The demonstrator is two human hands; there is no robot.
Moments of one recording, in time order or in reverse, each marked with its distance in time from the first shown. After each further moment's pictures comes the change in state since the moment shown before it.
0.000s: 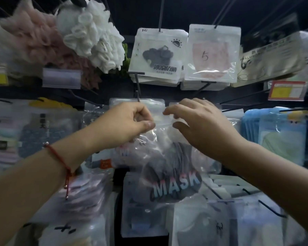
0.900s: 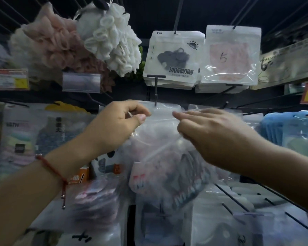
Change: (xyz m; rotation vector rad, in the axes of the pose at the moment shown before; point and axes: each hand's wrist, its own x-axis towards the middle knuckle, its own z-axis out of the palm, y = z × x) left_hand -0.011 -0.038 -0.033 -0.002 0.201 0.114; right_hand 0.010 -0.014 0.007 -0.182 -0.086 -0.264
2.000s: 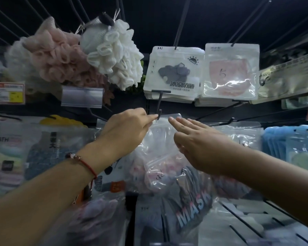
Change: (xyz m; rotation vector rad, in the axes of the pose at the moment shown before) left_hand 0.052 -0.039 0.018 0.665 0.121 0.366; right_hand 0.034 0.013 0.036 0.111 -0.254 0.083
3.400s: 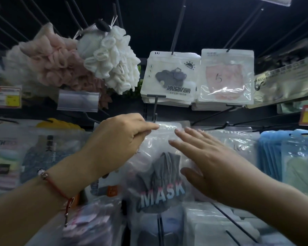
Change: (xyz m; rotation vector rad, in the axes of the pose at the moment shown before) left_hand -0.018 0.014 -0.030 -0.274 0.043 0.090; right_hand -0.042 -0.026 -0.020 0.067 0.012 0.124
